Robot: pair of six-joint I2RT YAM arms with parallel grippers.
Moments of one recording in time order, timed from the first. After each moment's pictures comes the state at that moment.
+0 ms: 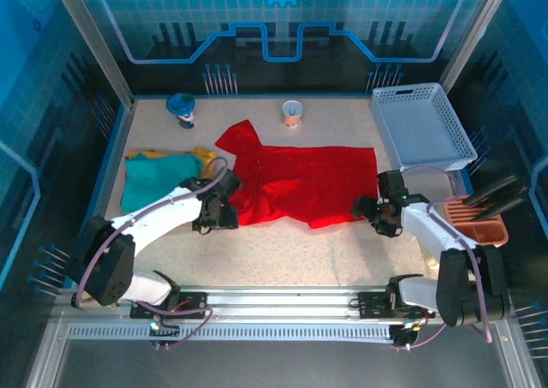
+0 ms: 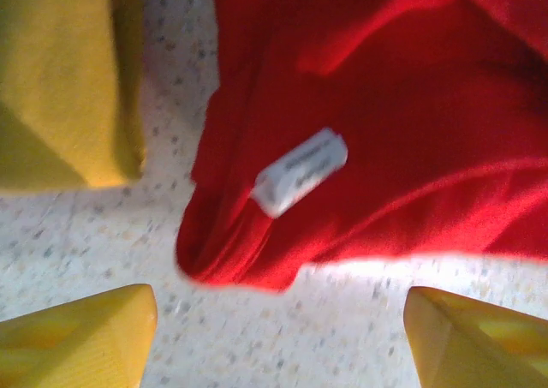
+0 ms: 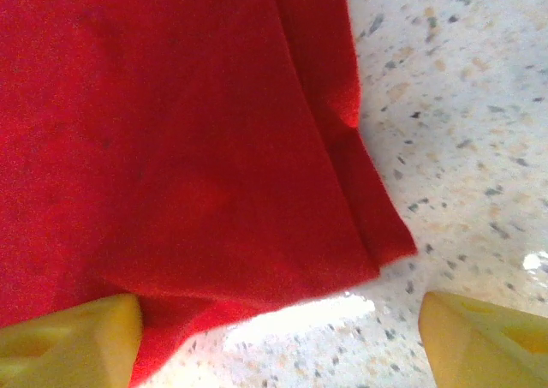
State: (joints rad) left arm -0.54 1.47 0.86 -0.80 -0.17 -0.69; right arm 0.12 1.31 0.60 -0.54 -0.09 0.68
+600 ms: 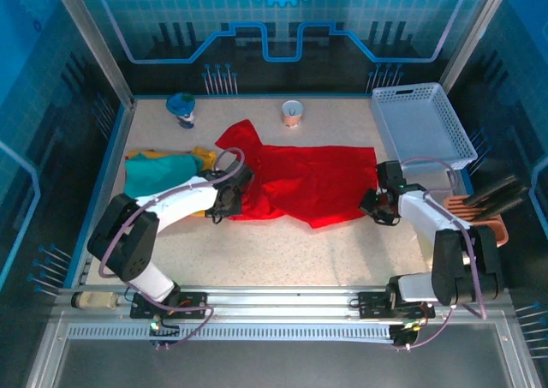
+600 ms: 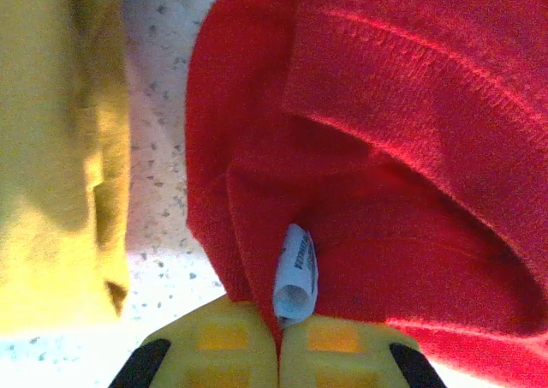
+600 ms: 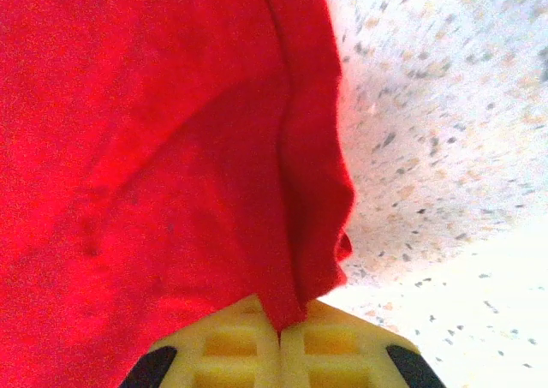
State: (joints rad) left arm -0.53 1.56 0.99 -0.83 -0.26 -0.64; right arm 0.06 1.32 0.70 -0.57 -0.08 0.62
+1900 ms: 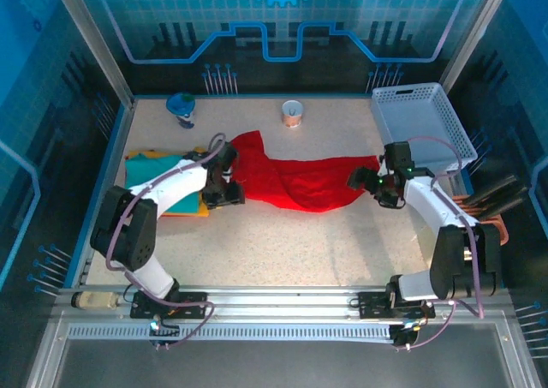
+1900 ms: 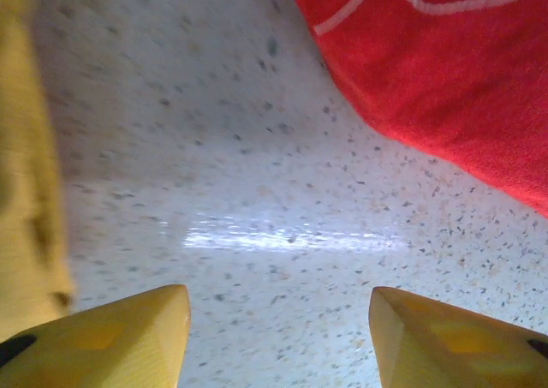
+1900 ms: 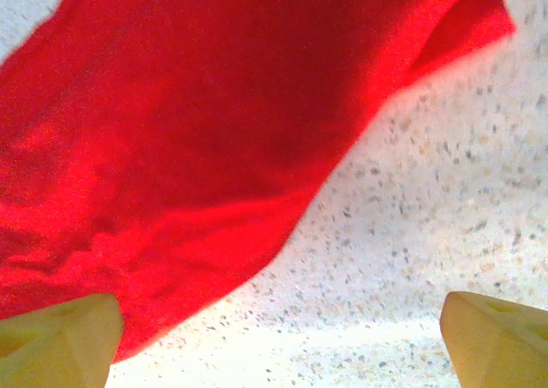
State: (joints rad) left arm -0.37 1.67 1.05 -0.74 0.10 -0.62; right arm 0.04 1.38 0.81 -0.58 -0.21 0.51
